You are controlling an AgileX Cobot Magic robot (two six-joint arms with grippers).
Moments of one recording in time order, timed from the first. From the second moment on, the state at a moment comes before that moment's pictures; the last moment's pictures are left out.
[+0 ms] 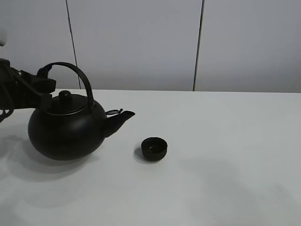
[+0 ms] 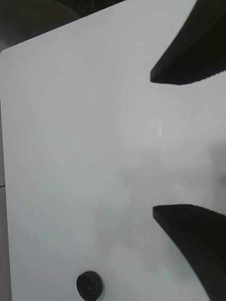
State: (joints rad) left arm -0.20 1.72 -0.50 0.34 -0.88 -0.04; right arm -0.07 0.01 -0.47 0.00 1.08 -0.03
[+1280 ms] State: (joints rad) left arm -0.40 1.72 -0.59 0.01 -0.70 0.21; right arm -0.07 0.01 -0.47 0.00 1.08 -0.03
